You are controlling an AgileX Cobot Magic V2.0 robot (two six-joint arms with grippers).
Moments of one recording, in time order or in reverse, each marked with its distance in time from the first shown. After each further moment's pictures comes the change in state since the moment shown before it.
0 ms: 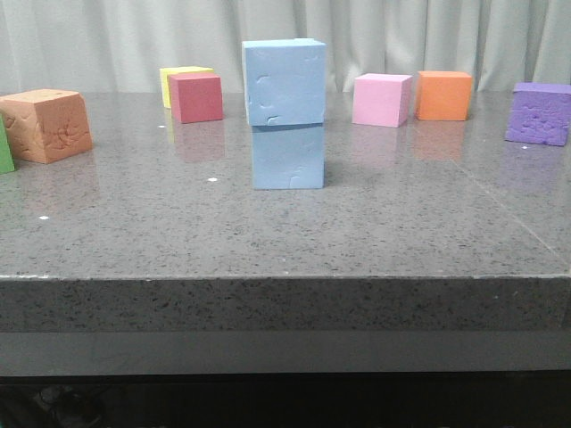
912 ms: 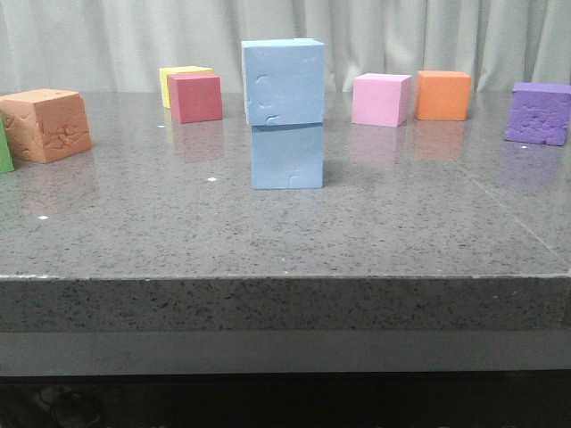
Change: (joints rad) left arm 0.000 0.000 0.000 0.000 0.000 0.000; right arm 0.323 0.356 -0.490 0.000 0.502 0.000
